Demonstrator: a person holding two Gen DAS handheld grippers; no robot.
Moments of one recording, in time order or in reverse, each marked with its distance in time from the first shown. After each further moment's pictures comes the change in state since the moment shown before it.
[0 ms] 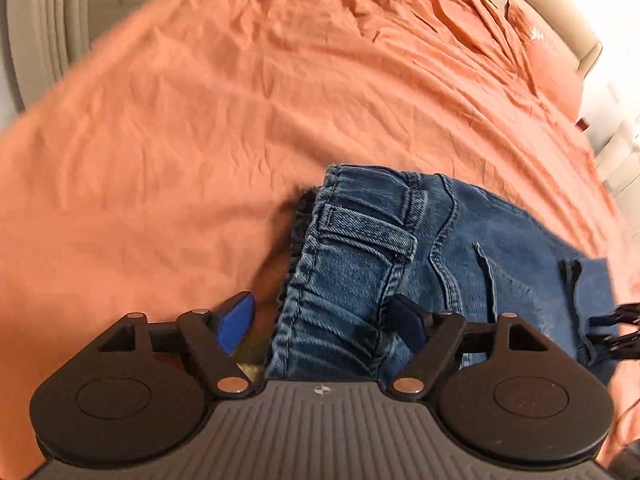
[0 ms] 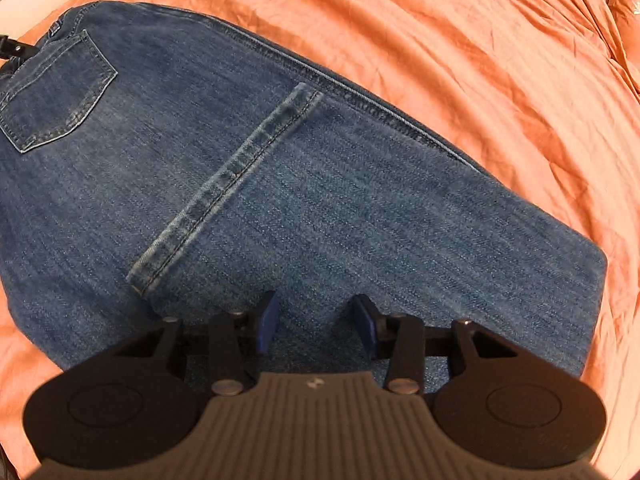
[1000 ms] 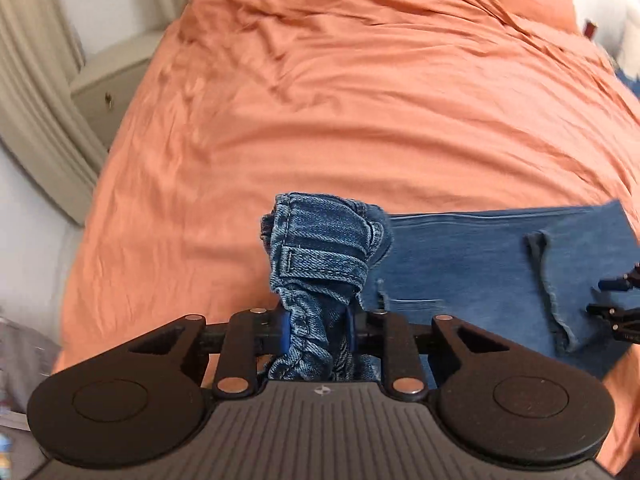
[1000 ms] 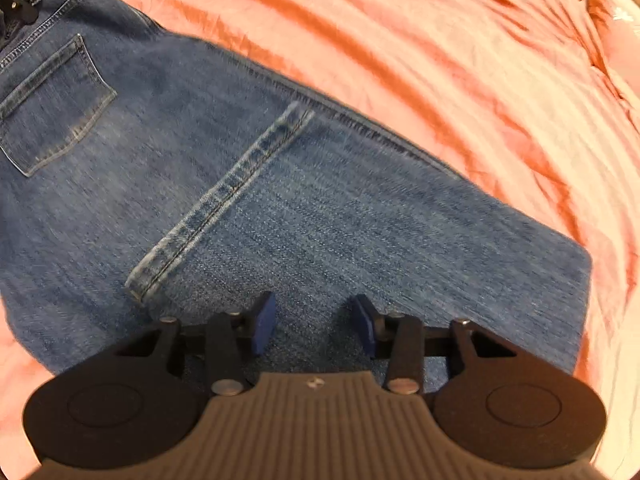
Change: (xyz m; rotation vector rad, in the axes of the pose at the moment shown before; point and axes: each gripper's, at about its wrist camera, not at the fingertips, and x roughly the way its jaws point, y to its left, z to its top) left arm -0.061 -0.231 0.030 0.343 0.020 0.372; right arm -0.027 -0.003 -0.020 0.037 -0.117 -0.038
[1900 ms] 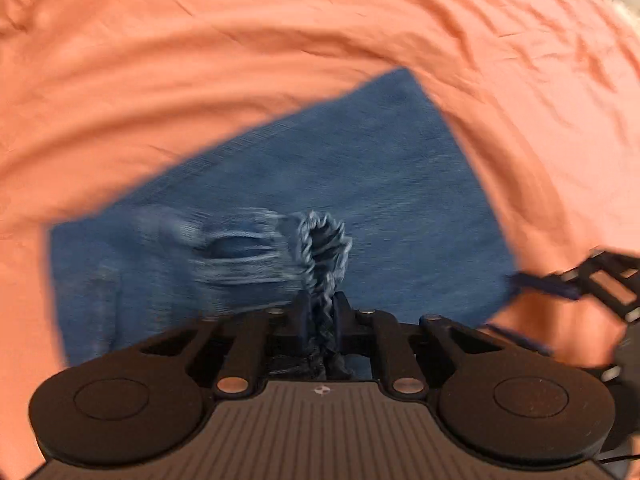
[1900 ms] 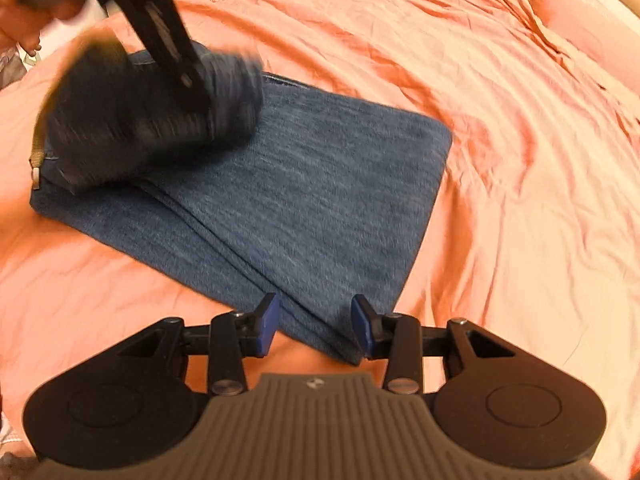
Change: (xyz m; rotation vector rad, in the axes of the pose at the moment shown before) left arm 0.098 -0.374 0.034 0.270 0.350 -0.217; right arm -0.079 -0.096 -0.126 0.078 -0.025 0.029
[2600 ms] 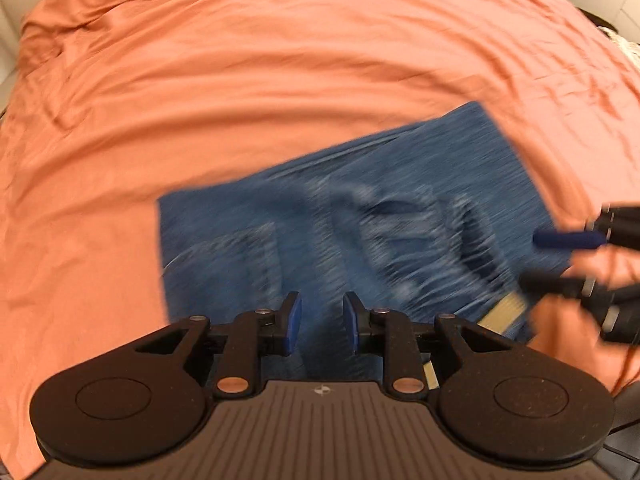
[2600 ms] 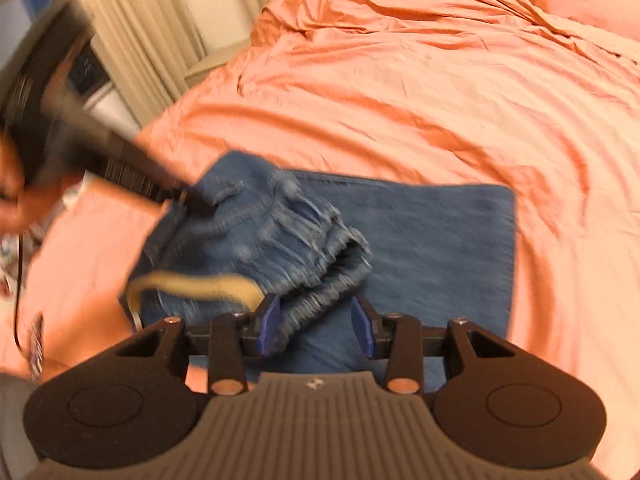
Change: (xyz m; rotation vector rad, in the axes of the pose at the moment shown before) left arm -0.050 0.103 -0.059 -0.018 -0.161 0.091; right arm -0.021 0.017 0.068 0.318 -0.174 0.245
